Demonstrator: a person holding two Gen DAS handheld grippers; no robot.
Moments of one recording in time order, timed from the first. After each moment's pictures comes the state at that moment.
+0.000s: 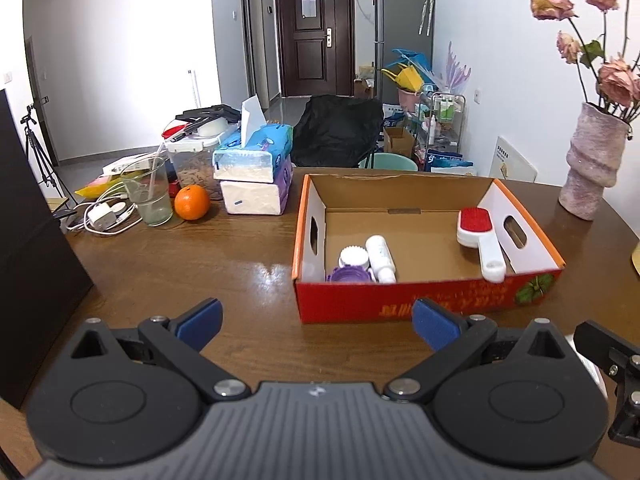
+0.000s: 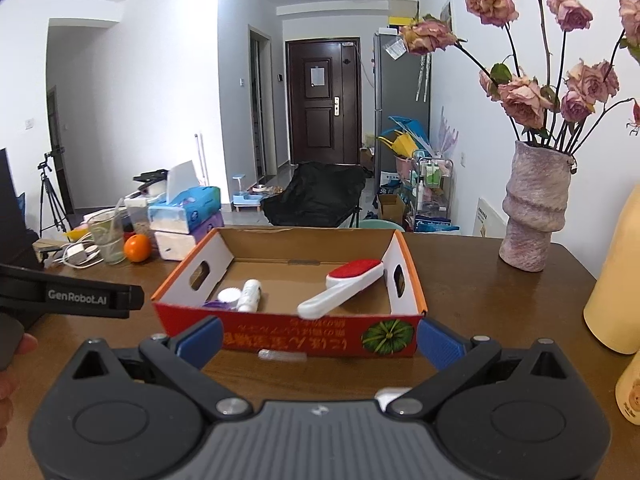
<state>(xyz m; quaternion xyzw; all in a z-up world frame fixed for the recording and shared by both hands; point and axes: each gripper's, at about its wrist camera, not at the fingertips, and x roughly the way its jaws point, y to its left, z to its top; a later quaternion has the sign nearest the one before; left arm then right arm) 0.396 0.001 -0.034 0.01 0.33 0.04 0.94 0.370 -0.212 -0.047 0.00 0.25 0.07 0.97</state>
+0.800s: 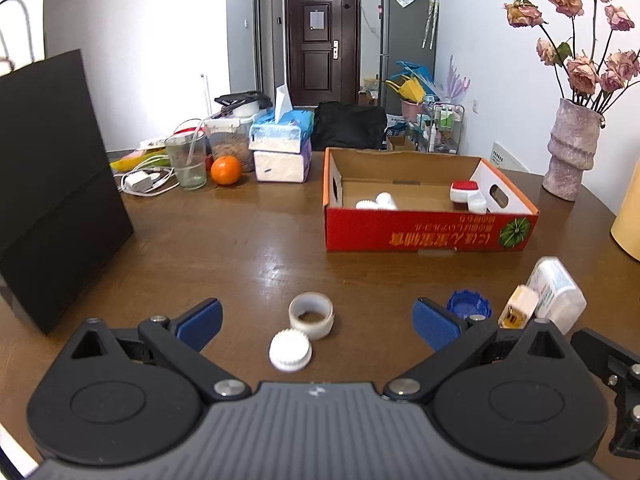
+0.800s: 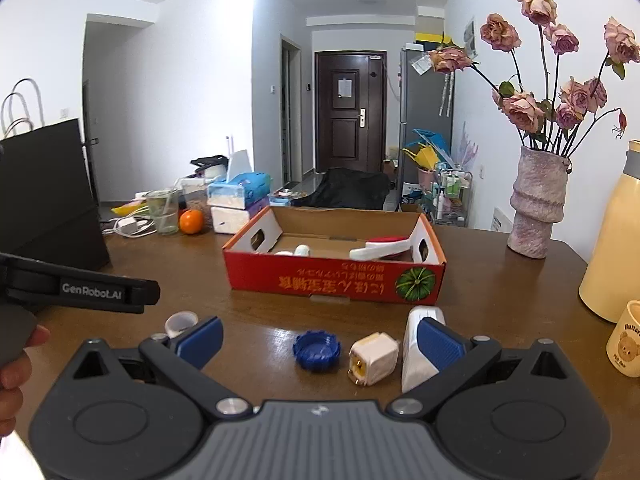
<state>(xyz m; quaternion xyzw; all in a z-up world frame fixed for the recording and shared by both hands) 0.267 0.024 -0.054 -0.01 0.31 0.05 0.95 0.242 -0.187 -0.062 -0.02 0.23 0.10 0.97</state>
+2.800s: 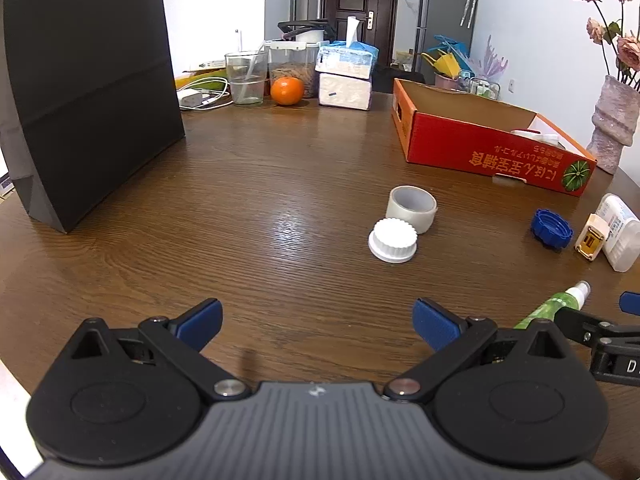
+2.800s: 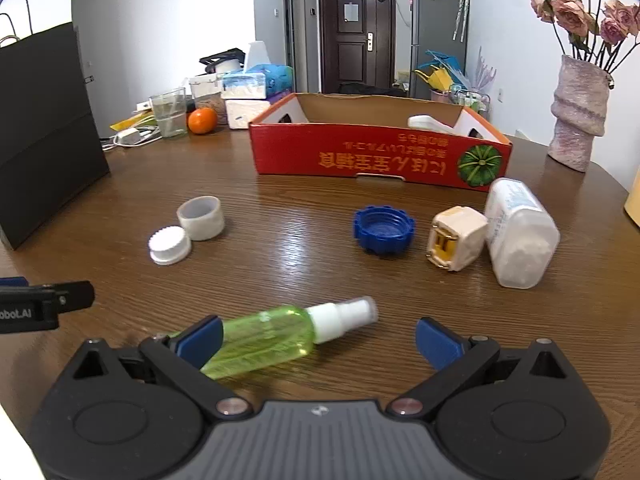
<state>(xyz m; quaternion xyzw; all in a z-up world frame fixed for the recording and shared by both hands) 0.232 0.103 -0.140 -0.04 0.35 0.08 0.93 0.266 -0.127 -0.154 -0.02 0.35 0.10 0.93</state>
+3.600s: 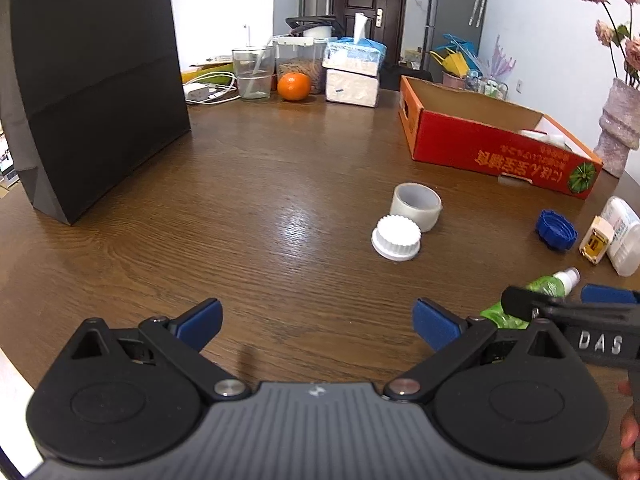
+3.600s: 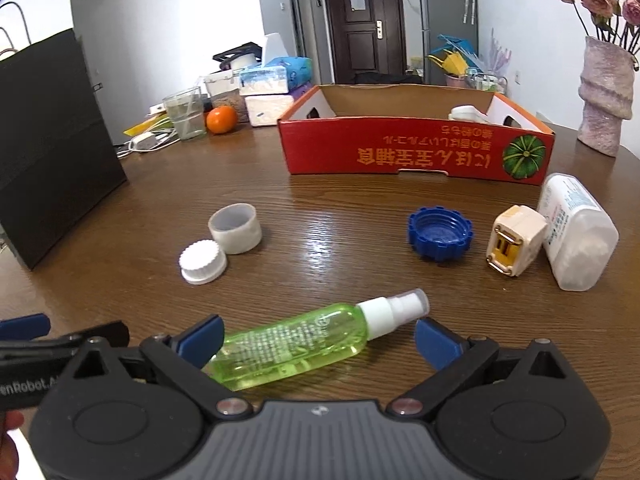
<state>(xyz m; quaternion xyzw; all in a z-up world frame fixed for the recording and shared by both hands) 0.231 0.104 -0.139 -0.05 0.35 0.10 0.93 0.288 -0.094 -0.159 0.01 0.37 0.13 0.92</state>
